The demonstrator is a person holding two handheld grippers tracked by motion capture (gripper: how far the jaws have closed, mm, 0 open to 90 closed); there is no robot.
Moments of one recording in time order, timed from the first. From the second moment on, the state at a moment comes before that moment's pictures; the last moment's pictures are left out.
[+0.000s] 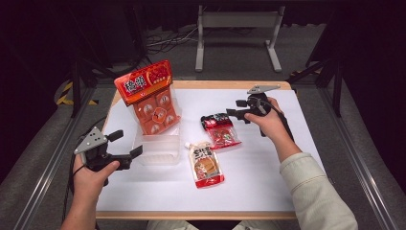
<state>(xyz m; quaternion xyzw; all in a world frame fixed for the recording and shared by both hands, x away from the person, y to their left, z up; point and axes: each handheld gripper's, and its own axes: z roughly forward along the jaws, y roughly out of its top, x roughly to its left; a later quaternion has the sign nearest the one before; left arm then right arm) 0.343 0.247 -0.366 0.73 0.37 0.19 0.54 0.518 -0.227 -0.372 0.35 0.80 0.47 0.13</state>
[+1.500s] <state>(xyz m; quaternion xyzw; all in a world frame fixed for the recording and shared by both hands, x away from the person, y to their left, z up) 0.323 0.244 -0.380 0.75 0.37 0.18 0.51 0.553 -0.197 -0.439 0.40 0.83 0.38 0.11</state>
